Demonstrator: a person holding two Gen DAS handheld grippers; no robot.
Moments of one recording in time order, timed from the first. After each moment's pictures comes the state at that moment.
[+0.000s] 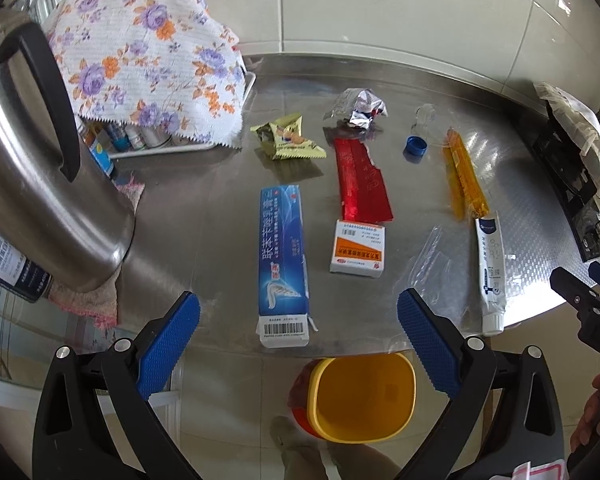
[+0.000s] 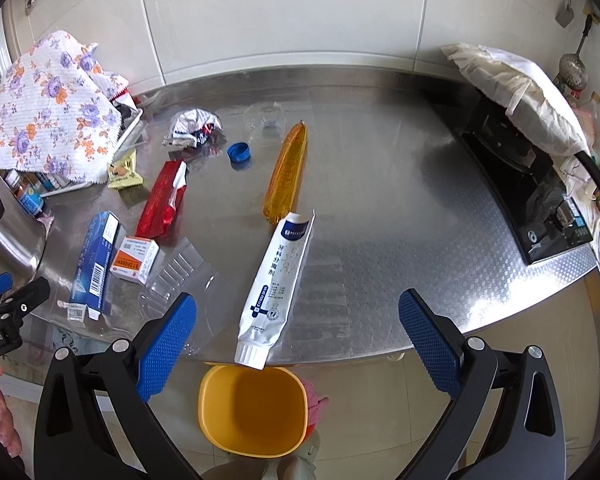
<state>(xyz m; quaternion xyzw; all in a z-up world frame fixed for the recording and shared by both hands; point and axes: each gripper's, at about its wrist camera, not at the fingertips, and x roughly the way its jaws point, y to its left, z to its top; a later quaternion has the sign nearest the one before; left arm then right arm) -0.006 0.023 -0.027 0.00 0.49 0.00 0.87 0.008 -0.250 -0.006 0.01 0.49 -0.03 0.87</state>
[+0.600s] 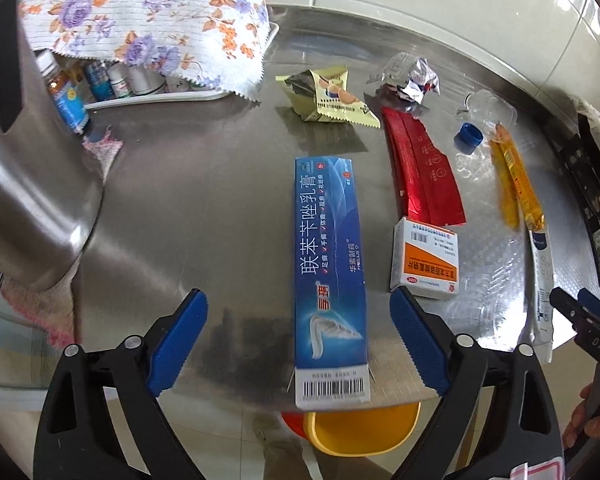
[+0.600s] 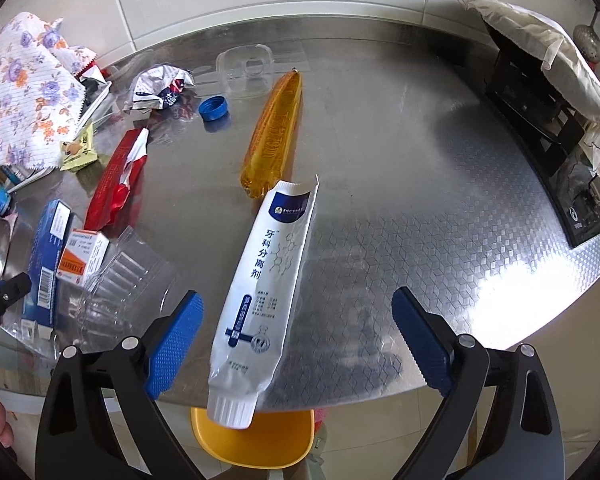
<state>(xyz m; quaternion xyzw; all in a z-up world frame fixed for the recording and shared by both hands) 0.052 0.061 -0.092 -0.04 0.53 0.00 0.85 0.051 -0.252 -0.077 0.03 0.53 -0.05 0.85</state>
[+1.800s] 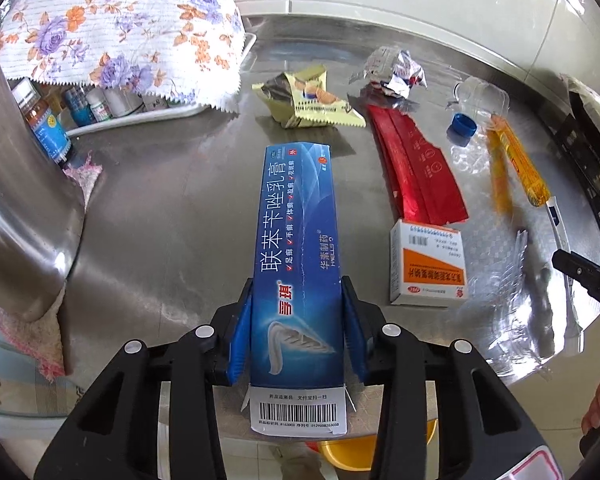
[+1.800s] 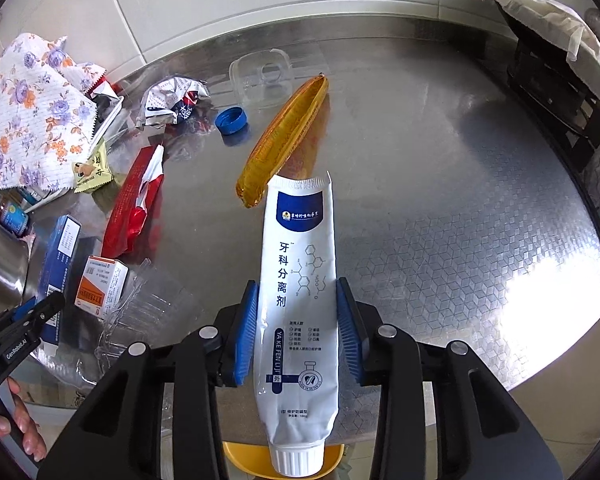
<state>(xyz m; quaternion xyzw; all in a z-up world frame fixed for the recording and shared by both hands) 0.054 0.049 -0.101 -0.01 0.49 -0.02 0.87 0.065 -0.245 -0.083 0.07 0.52 -0.02 0.85</state>
